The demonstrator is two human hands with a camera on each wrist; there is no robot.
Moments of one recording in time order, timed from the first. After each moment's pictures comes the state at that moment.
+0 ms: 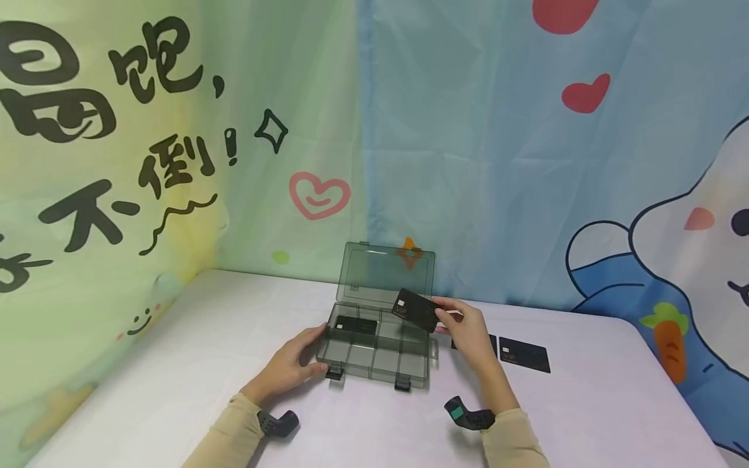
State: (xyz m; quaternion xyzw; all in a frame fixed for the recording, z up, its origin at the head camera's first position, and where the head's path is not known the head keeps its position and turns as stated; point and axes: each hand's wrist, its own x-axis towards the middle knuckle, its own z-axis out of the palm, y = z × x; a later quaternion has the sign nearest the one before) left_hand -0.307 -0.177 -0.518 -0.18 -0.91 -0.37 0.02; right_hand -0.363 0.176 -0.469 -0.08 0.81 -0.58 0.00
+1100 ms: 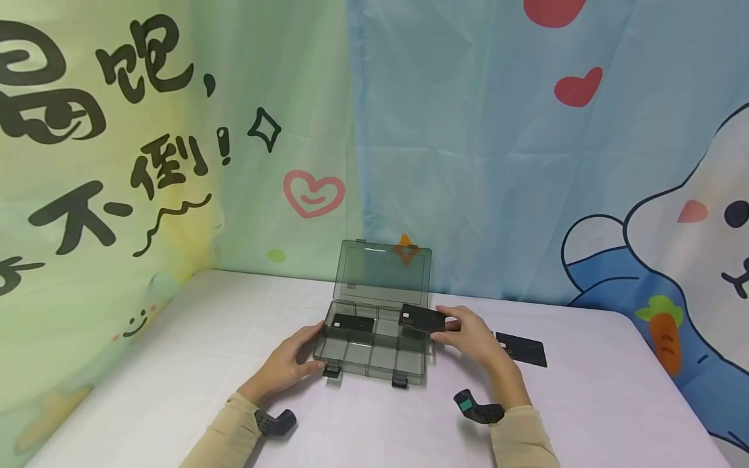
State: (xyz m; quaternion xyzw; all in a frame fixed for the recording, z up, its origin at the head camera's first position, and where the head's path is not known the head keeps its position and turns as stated) left_hand -0.307 -0.176 -0.520 -0.17 -0.91 -0.37 0.03; right_hand -0.367 0.204 -0.476 -0.17 0.90 -0.41 0.06
